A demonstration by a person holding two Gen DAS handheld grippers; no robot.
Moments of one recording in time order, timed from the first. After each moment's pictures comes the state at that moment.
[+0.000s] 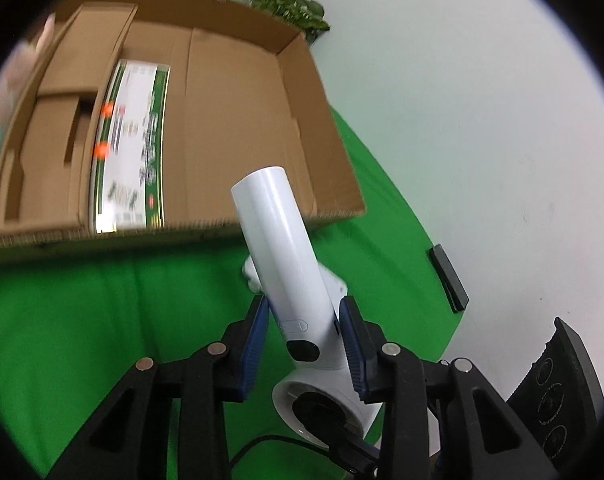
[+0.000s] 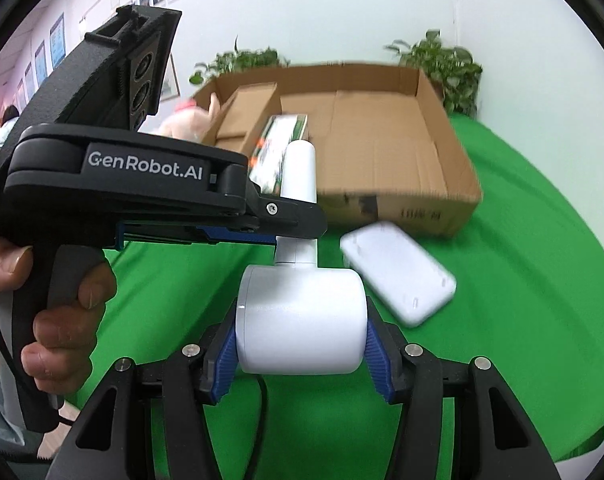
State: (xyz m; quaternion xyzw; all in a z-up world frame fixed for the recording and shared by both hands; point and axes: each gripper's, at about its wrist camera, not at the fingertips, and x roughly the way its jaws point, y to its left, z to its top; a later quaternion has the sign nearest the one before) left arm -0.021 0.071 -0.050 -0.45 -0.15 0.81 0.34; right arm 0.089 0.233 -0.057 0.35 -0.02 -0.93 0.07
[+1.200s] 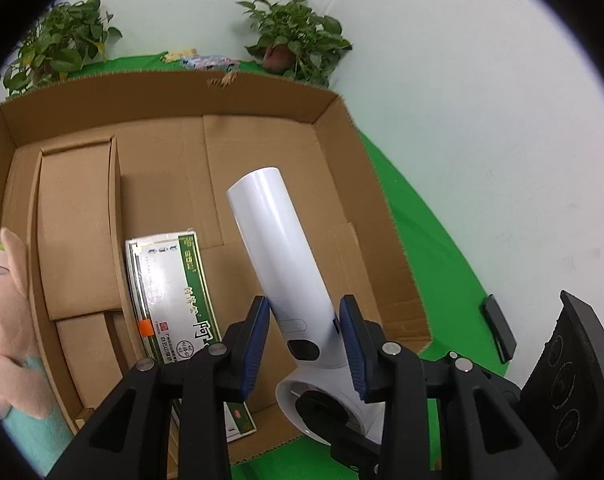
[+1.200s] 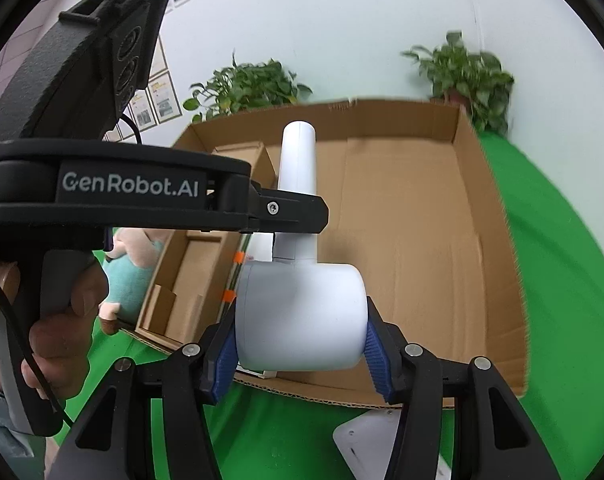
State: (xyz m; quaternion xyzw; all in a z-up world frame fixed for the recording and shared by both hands) left arm -0.167 0.075 0.004 -0.46 -0.07 0.84 0.28; right arm -0.096 0.252 -0.019 0.37 -0.05 -0.92 0.11
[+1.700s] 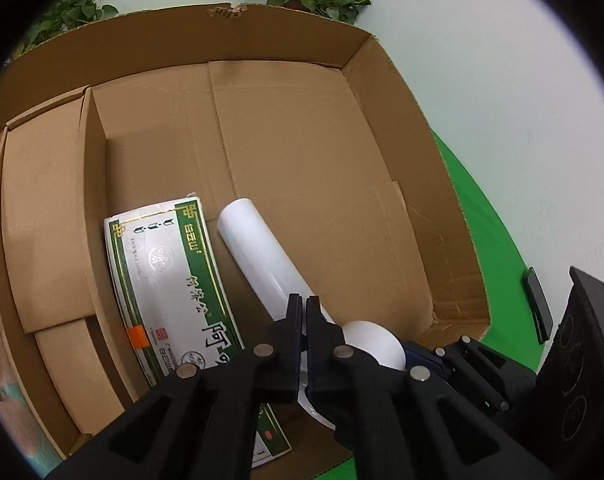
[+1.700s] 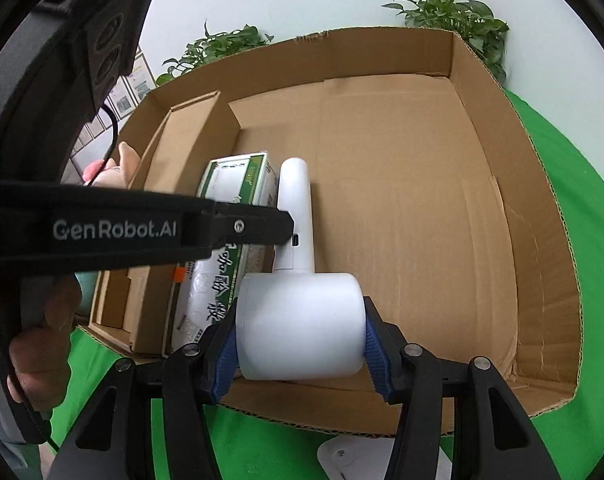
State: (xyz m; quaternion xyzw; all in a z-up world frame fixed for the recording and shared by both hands) left arm -0.191 0.090 -0.040 -0.51 -0.02 0.82 0.26; right arm -0.130 0.264 -0.070 0.42 -0.08 -0.90 0.09
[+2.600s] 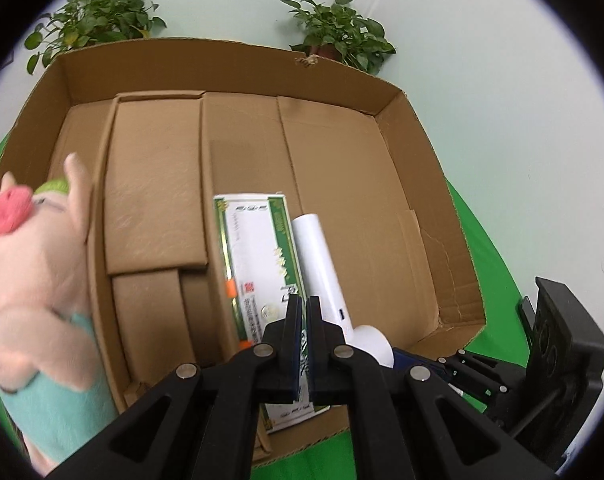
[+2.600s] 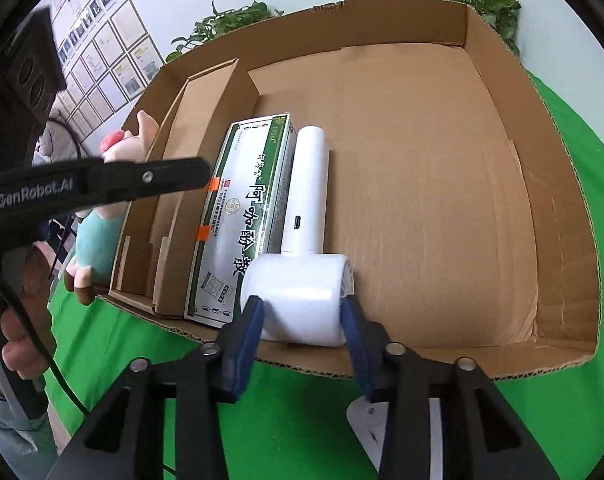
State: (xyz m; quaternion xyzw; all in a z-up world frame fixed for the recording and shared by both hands) left arm -0.154 0.015 -0.020 -0.45 -0.08 0.86 0.23; right arm -0.098 0.244 -0.072 0.46 -0.09 -0.87 0.12
